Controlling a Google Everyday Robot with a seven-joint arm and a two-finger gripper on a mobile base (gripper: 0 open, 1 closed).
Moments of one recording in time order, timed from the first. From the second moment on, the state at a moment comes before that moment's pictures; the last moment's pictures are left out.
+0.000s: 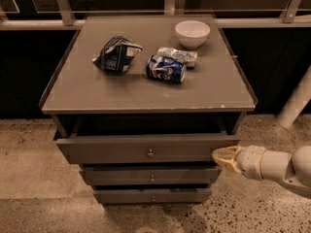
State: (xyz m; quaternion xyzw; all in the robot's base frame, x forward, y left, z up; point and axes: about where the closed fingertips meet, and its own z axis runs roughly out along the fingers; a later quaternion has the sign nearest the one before) arm 0.503 -0.229 0.625 -0.38 0.79 0.19 0.44
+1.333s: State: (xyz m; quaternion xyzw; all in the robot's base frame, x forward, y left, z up) arm 0.539 -0.222 0.646 -0.41 0.78 0.13 0.45
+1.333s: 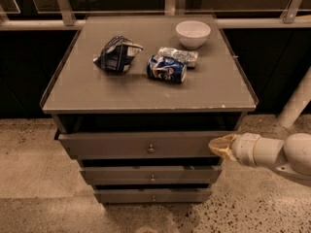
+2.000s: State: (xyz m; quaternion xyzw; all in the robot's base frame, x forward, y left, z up) arm 0.522 -0.231 0.658 -0.41 0.79 0.08 0.44
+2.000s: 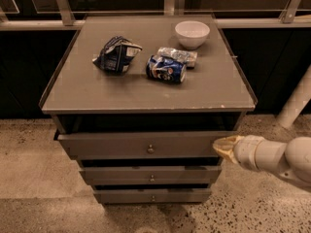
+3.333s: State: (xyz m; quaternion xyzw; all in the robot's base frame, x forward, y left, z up) arm 0.466 -0.228 0.667 -0.40 0.82 0.01 0.41
